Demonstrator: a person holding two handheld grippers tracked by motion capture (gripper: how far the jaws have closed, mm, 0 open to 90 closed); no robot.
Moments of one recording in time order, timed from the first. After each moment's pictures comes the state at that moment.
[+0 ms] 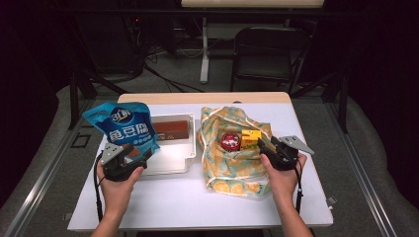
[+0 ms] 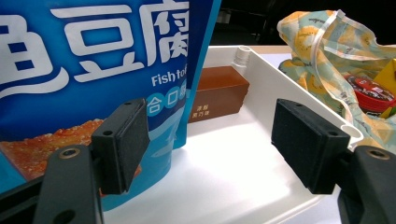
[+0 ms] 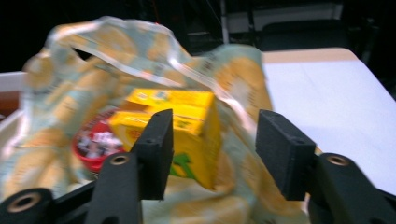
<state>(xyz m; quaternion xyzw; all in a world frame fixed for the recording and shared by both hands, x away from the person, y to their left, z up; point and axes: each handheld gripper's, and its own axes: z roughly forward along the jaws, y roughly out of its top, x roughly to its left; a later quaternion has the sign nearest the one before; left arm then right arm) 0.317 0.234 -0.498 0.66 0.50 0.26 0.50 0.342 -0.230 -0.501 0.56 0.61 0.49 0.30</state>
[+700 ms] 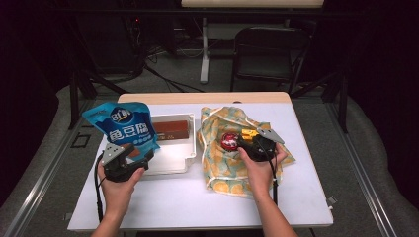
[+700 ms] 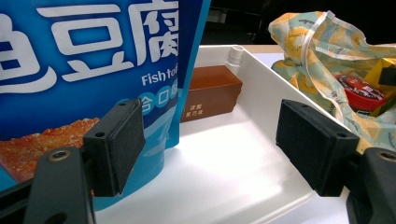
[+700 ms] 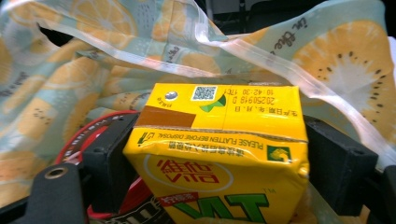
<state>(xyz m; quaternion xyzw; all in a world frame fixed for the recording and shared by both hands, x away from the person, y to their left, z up) 0.315 0.231 -0.497 0.66 0.50 0.25 0.50 0.383 -0.178 -0.524 0.60 0.60 0.43 0.31</state>
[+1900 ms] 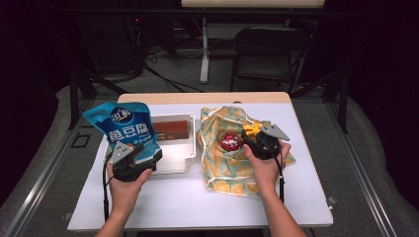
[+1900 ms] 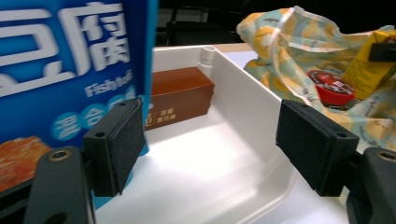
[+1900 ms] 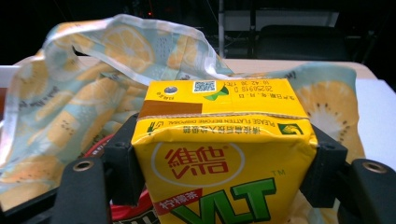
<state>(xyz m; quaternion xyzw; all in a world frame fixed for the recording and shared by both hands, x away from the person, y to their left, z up) 0.316 0.208 -0.495 0.68 0.46 0.24 0.51 0.376 -0.187 -0.496 0.55 0.63 0.45 0.33</state>
